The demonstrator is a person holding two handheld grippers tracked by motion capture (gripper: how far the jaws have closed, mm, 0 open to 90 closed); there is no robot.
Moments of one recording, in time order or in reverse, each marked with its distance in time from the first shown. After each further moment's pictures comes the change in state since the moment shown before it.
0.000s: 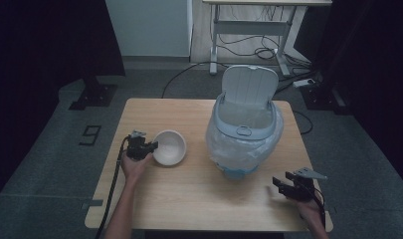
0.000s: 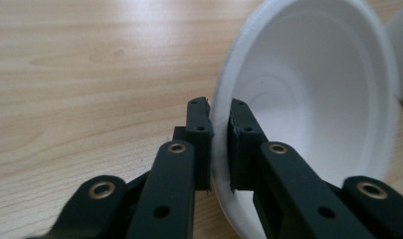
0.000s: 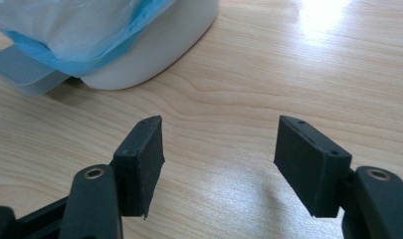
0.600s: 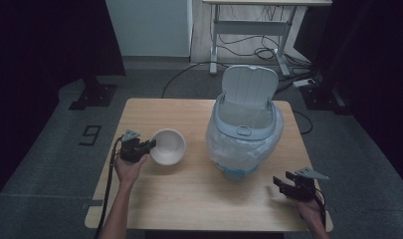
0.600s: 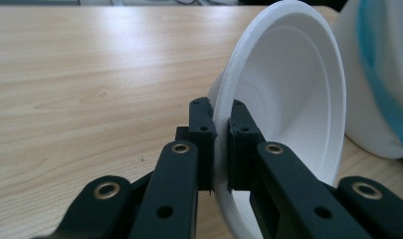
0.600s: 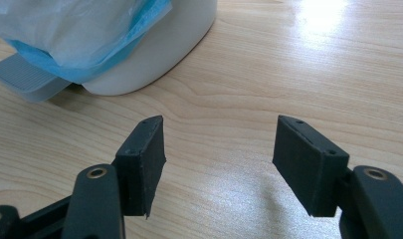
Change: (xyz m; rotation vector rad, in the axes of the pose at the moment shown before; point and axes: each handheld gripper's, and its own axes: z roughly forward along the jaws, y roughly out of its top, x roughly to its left) left arm -0.017 0.006 -0.050 -0.120 -0.078 0.052; right arm -0.001 0.000 -0.002 -0.014 0.004 0.014
